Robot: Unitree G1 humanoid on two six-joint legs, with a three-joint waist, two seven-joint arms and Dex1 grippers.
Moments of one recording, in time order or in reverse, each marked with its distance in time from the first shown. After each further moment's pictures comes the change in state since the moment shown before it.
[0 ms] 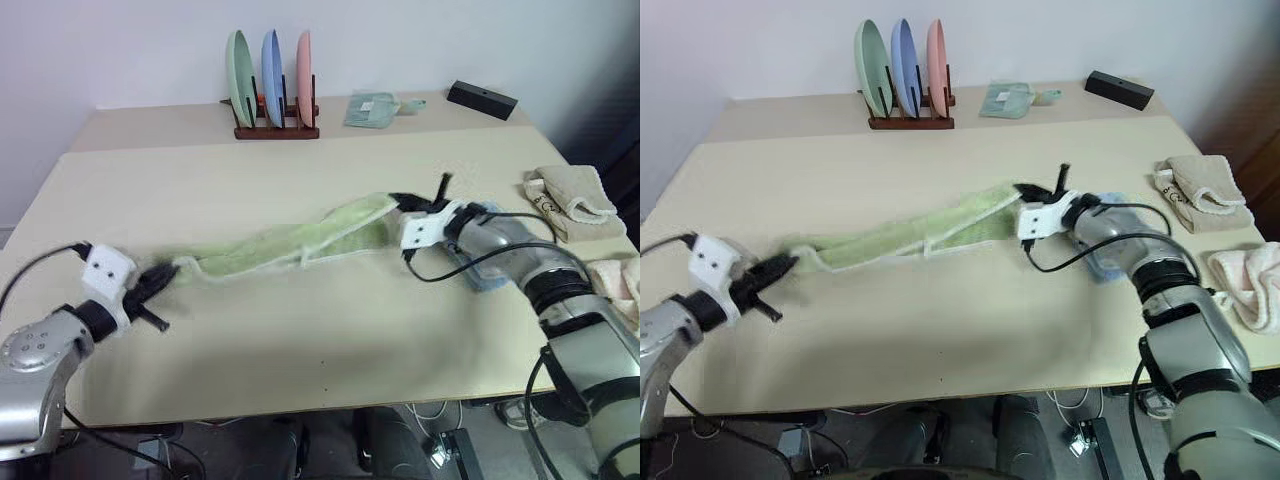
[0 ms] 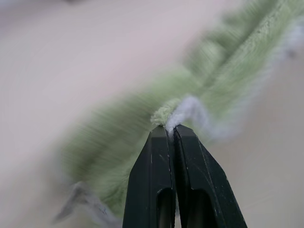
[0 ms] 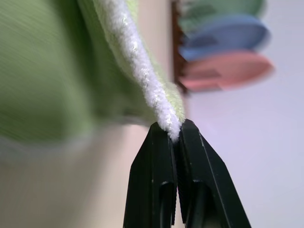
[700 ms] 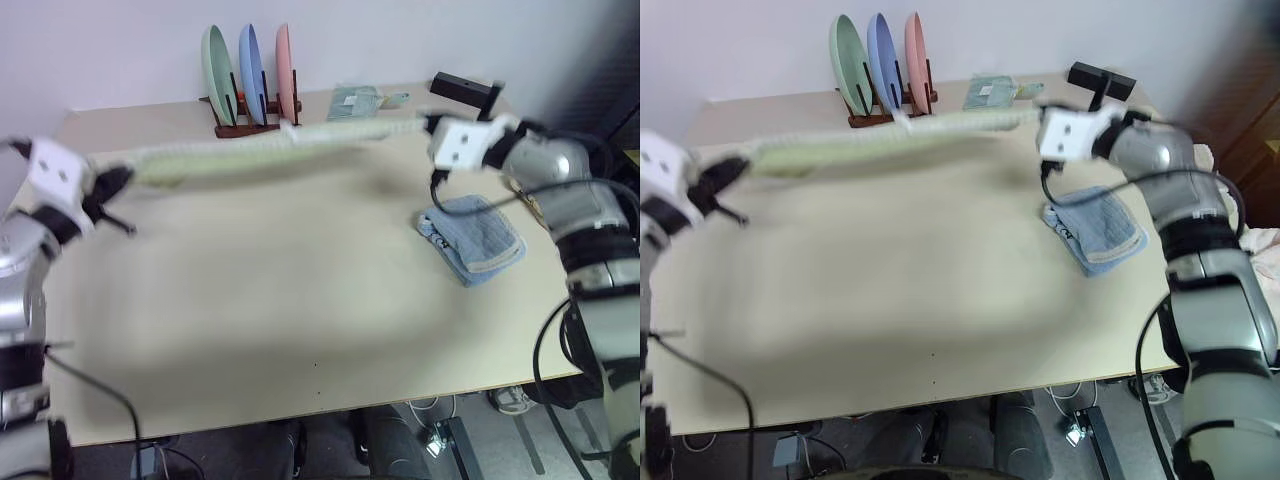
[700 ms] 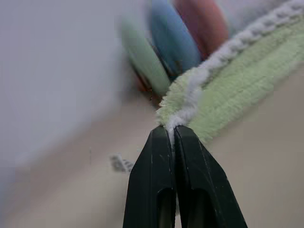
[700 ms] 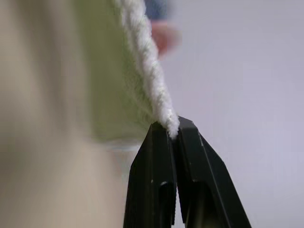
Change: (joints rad) left arm -0.290 0.140 -0.029 0.317 0.045 -0.145 -0.067; right arm -0.048 -0.075 -0.138 -0.233 0.348 0.182 0.473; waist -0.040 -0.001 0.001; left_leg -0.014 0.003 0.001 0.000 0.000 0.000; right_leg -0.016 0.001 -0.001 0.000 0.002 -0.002
